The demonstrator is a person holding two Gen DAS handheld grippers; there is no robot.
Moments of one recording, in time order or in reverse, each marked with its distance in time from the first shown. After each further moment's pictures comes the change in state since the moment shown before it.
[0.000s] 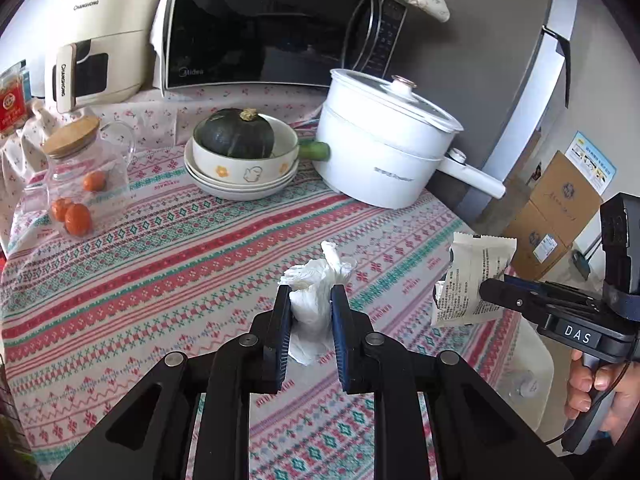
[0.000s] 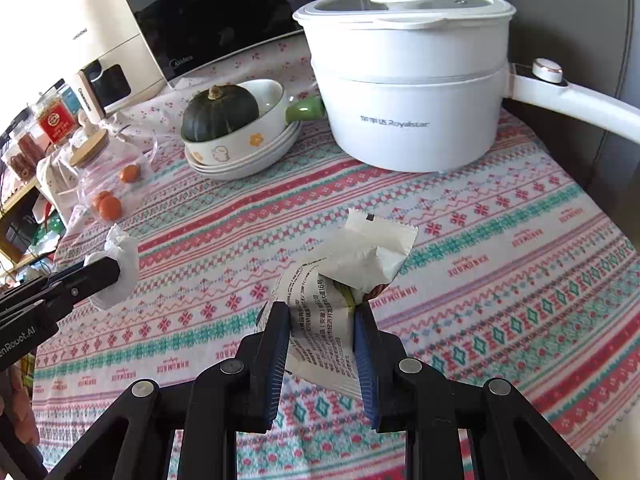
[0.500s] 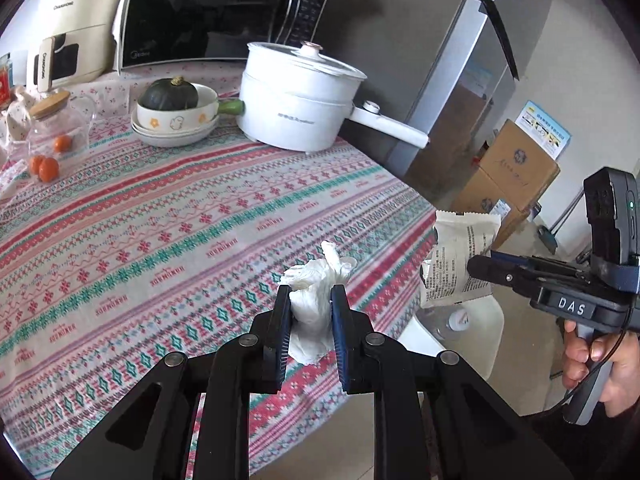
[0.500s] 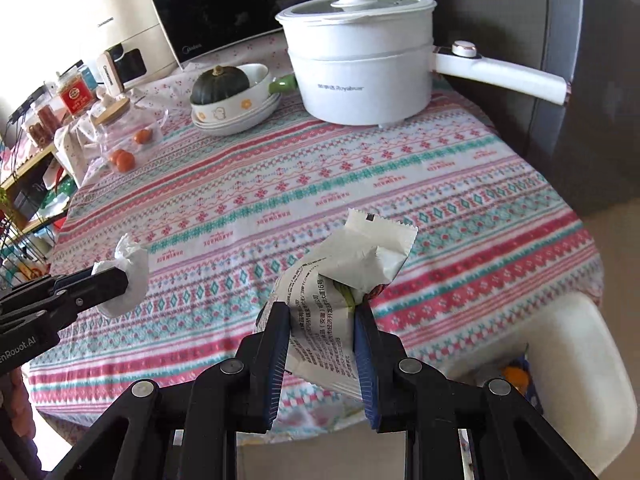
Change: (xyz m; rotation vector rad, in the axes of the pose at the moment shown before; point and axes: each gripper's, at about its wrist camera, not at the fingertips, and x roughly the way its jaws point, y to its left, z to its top) left arm -0.049 -0.090 -0.090 0.047 0.057 -0.122; right arm -0.097 -0.036 -0.083 -0.018 0.017 -0.037
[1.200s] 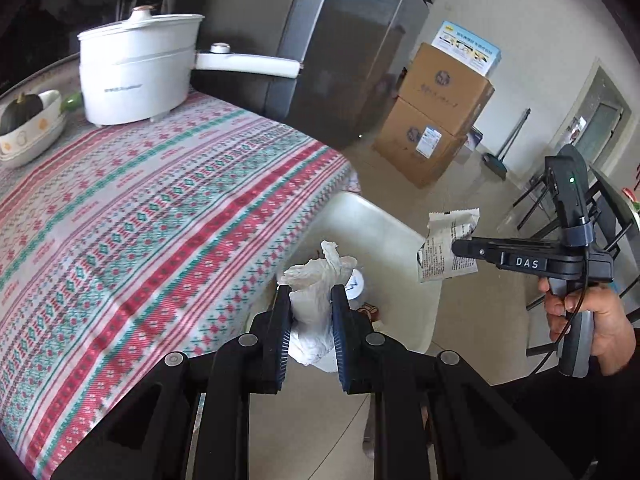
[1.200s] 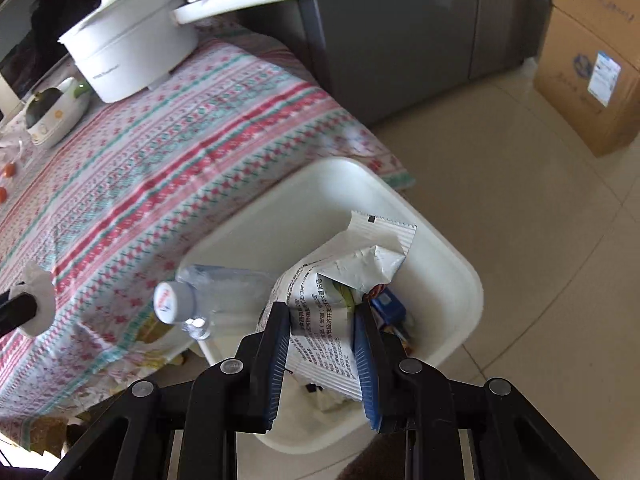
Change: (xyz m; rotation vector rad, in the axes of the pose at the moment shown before) left arm 0.074 -0.154 -0.028 0.224 0.137 -0.197; right arm -0.054 -0.196 -0.101 0.303 0.096 -0.235
